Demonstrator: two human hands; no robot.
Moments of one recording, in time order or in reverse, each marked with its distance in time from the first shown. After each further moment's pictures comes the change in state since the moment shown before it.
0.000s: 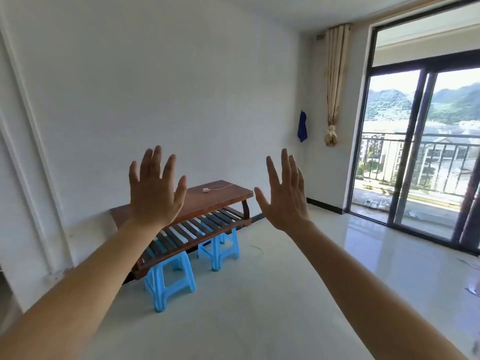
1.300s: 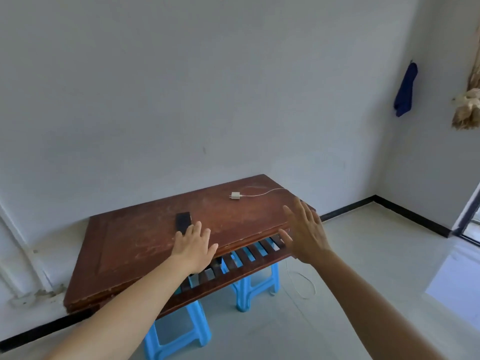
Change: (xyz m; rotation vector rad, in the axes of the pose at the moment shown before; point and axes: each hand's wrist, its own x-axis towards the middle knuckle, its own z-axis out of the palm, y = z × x) left_hand 0.254 -0.183 0.778 0.201 -0.986 -0.169; right_hand 0.286 0.249 0.781 -0.003 -0.630 -0.062
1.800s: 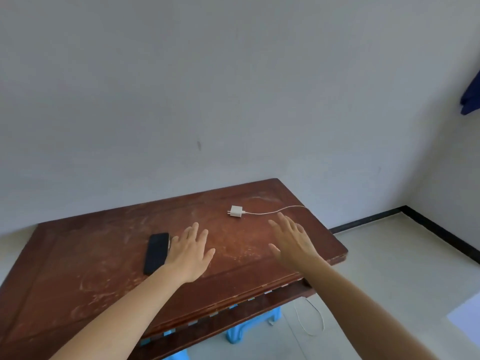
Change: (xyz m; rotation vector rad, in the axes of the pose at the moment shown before) left_hand 0.317 -0.024 0.084 -0.131 -0.030 -0.063; right_hand 0.295 0.060 0.200 -0.065 -0.316 -0.182
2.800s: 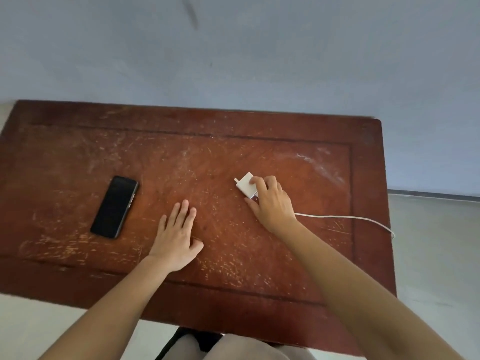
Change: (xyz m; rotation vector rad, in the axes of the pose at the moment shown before) left_hand 0.203 0.021 0.184 -0.176 -0.448 -0.476; right_hand 0.339 0.059 0.224 0.485 -0.345 -0.353
